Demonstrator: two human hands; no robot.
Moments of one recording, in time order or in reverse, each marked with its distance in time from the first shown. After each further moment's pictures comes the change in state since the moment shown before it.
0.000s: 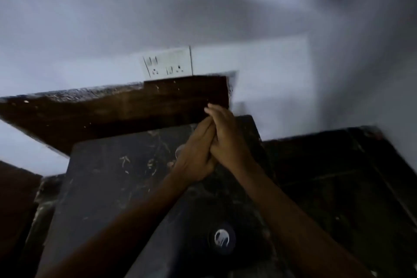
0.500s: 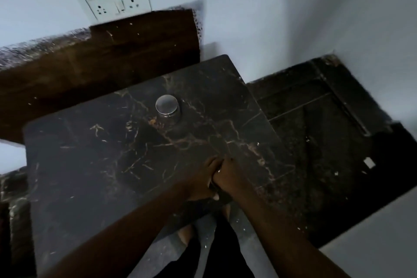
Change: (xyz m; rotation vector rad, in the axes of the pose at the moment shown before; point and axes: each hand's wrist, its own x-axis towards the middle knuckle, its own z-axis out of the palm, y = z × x) left_hand -0.205 -0.059 0.105 0.037 -0.975 -0.217; right_hand -0.214 0.048 0.136 -0.153 -0.334 1.049
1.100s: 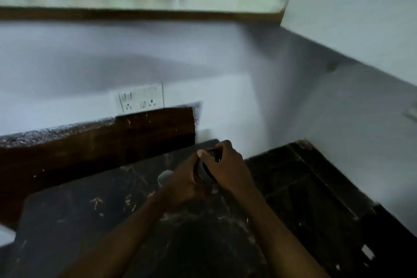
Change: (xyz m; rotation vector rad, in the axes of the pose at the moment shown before) left_hand -0.046 0.062 -0.197 -0.418 0.567 0.295; right_hand -0.065 -0.134 -0.182 0.227 0.435 -0.419
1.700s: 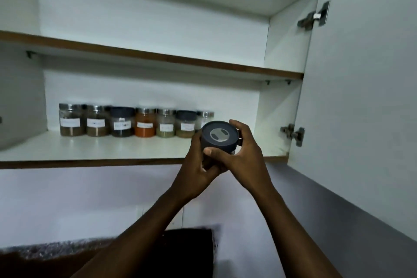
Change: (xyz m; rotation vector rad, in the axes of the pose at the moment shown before) left_hand 0.132 0.240 -0.185 -0.077 0.579 0.557; right_hand 0.083 -0.230 -0.203 0.497 0.246 -0.801
